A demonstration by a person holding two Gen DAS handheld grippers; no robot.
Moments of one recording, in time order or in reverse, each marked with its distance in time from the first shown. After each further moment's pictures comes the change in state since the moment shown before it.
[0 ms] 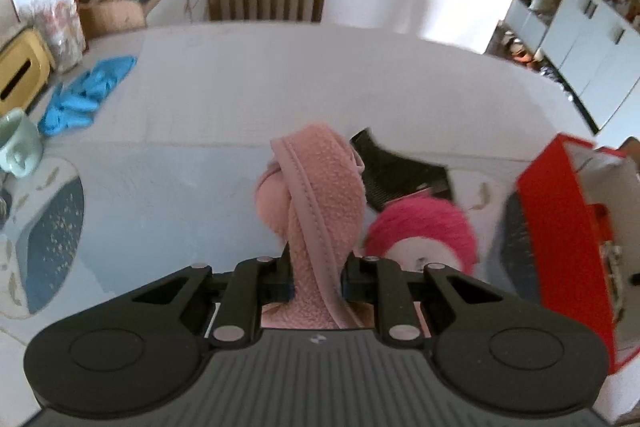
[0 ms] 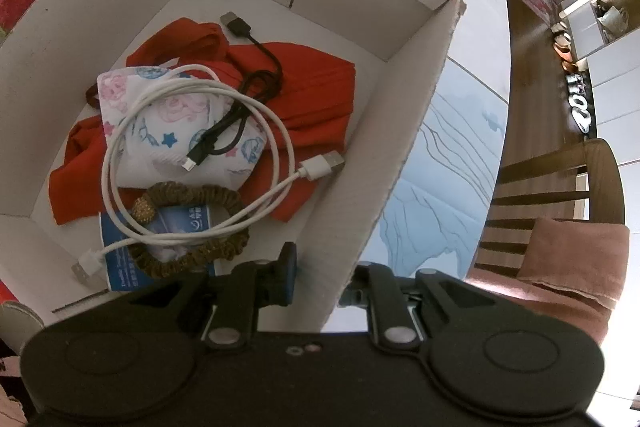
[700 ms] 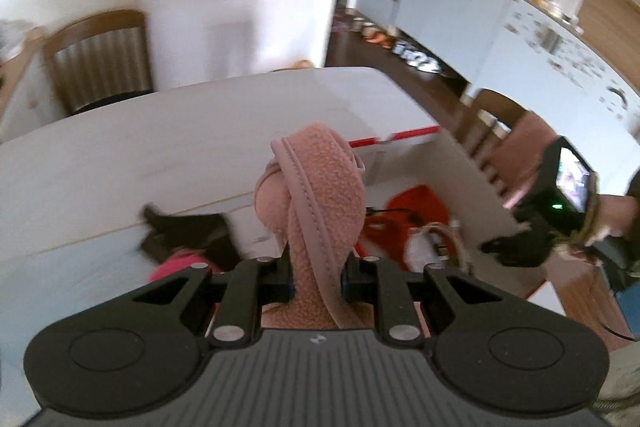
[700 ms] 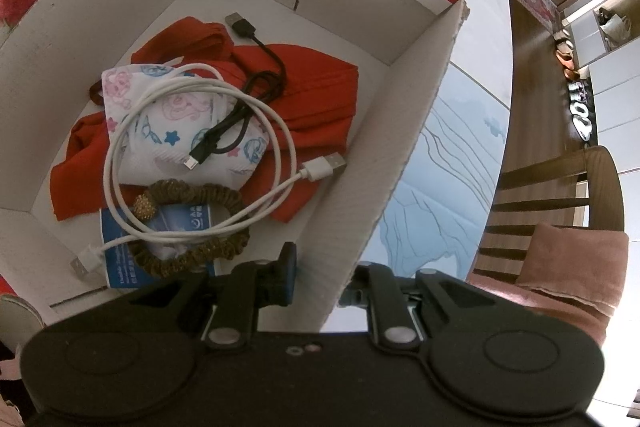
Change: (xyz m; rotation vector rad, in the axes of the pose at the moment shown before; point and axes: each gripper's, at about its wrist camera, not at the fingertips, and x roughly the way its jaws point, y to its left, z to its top) left arm -0.051 -0.171 0.020 0.326 -0.041 -0.322; right arm -0.001 0.001 -0.001 -0.019 -0.010 0.000
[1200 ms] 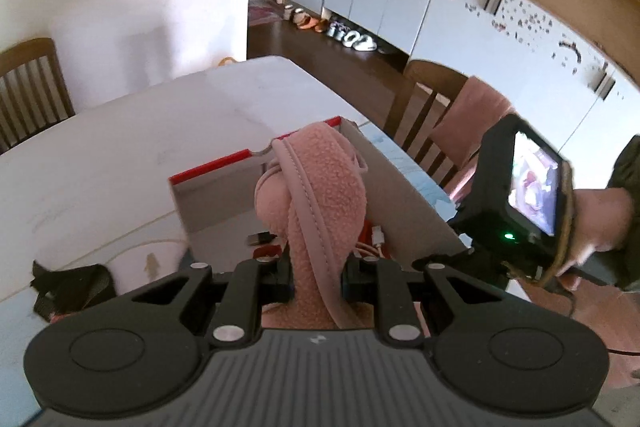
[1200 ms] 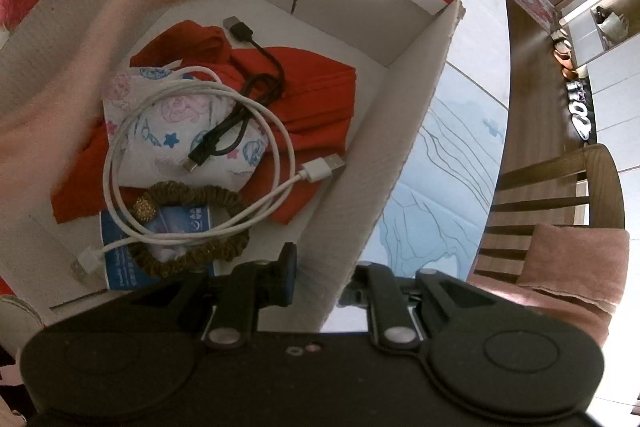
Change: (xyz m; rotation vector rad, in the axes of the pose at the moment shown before) left arm 0.084 -0.095 0.019 0.146 0.035 -0.109; right arm -0.001 -0.001 -0.001 0.011 -0.013 0.002
